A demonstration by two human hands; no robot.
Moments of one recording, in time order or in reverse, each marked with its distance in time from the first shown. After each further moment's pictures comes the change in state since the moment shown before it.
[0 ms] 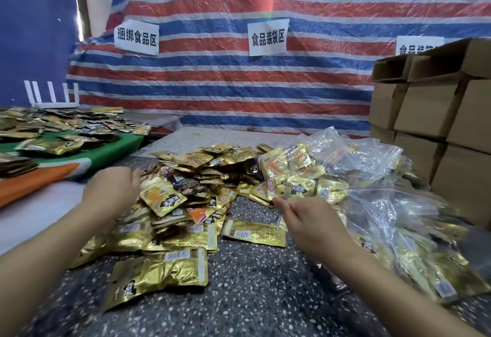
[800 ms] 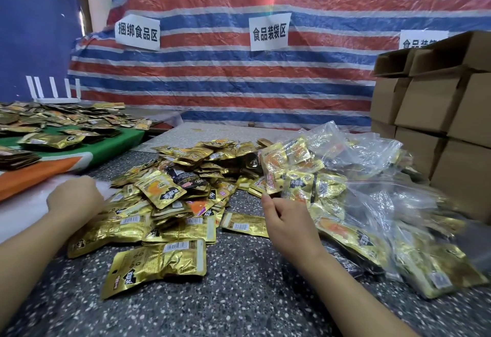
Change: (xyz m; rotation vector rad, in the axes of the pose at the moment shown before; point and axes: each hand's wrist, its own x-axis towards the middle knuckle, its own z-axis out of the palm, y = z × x) left_hand -0.001 -0.060 0.020 0.131 -0.087 -0.253; right_hand -0.004 -0.010 0.044 0.293 0.077 0.137
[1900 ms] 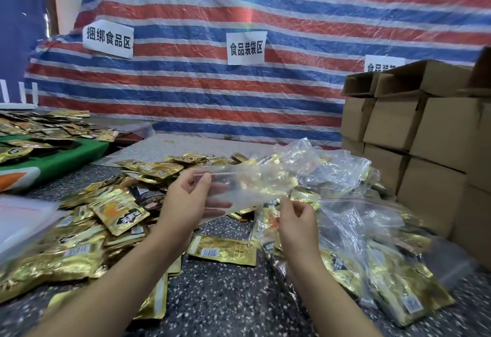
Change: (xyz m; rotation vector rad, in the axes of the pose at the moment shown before) left_hand -0.134 0.205 -0.048 -1.724 -0.485 0.280; right_hand 0.022 0.012 -0.033 0.554 0.330 0.561
